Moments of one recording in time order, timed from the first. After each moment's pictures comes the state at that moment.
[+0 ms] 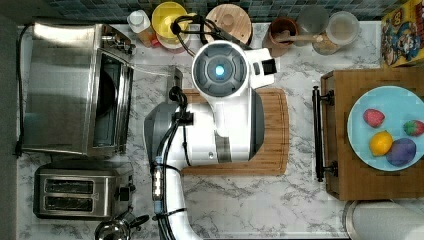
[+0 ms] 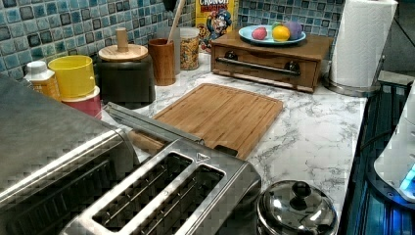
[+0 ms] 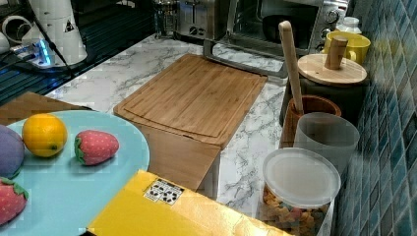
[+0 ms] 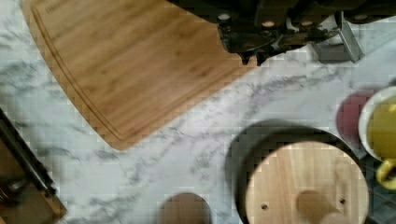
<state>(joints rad) 0.01 0.07 0.02 -1.85 -0.07 0.50 -0.14</state>
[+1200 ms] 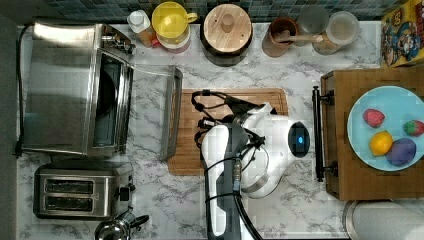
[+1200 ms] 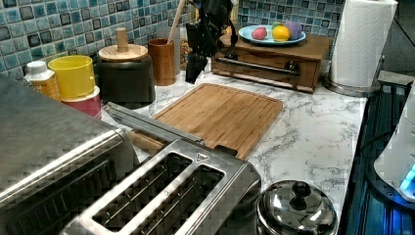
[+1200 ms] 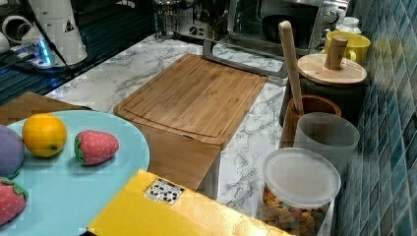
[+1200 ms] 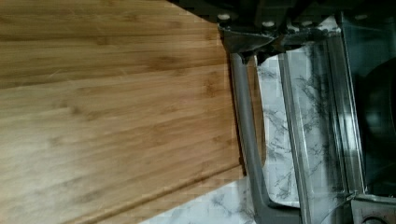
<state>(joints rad) -0.06 0.02 -0.05 -2.37 0.81 0.71 -1.20</state>
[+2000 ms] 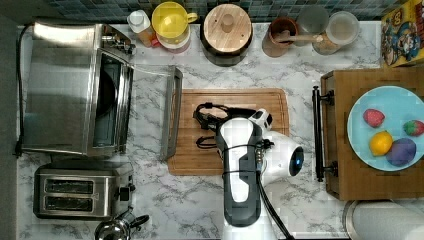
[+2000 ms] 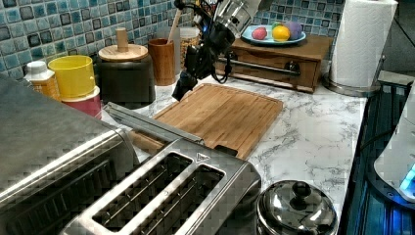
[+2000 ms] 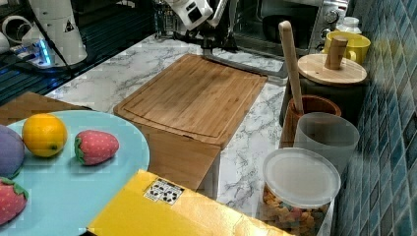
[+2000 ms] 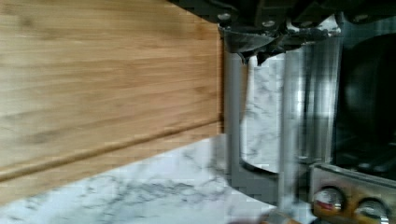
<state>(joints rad) -0.05 0.14 -0.03 -2.41 1.30 0.85 -1.77</state>
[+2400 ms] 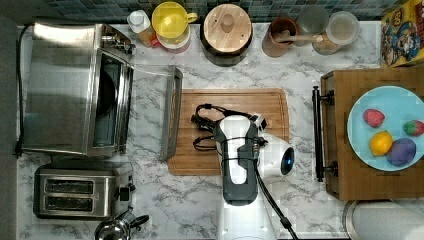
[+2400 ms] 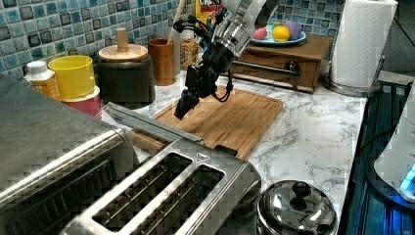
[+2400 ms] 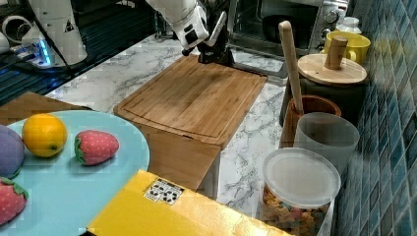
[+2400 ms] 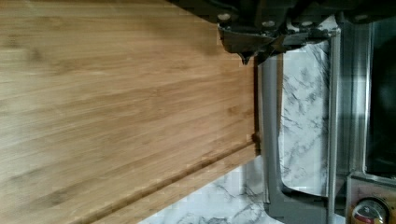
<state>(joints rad) -0.05 0.24 0.00 -2.41 1.43 0.87 -1.83</state>
